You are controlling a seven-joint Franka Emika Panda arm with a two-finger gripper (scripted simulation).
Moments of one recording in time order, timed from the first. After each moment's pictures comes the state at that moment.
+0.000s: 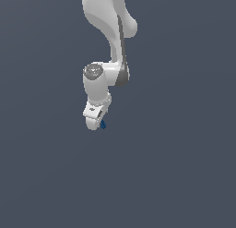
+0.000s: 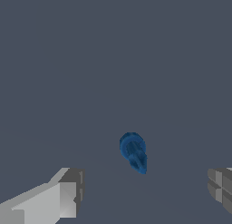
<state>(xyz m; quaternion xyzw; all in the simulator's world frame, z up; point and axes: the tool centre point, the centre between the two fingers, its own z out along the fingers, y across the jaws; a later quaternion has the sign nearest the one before) -0.054 -0.084 0.086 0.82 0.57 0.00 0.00</state>
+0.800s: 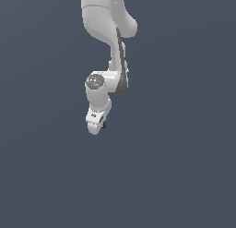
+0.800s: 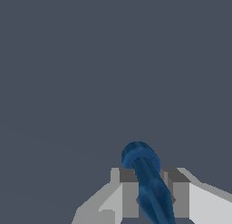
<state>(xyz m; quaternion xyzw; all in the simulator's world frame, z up) -0.055 -0.085 0.043 0.82 0.57 0.00 0.00</state>
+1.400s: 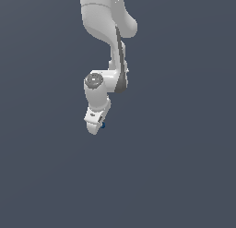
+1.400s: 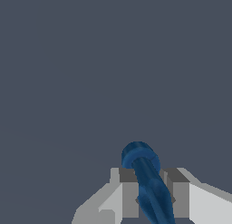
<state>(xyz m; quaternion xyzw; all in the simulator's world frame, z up) -0.055 -0.088 0.047 0.82 0.57 0.00 0.00</state>
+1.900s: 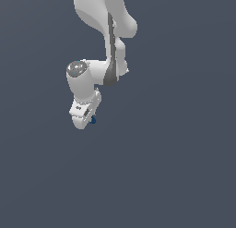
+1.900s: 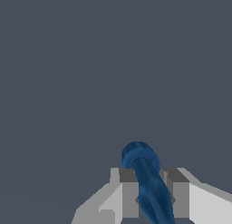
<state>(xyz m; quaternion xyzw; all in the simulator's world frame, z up) -0.052 -0.136 0.098 0.82 0.57 0.00 0.00</state>
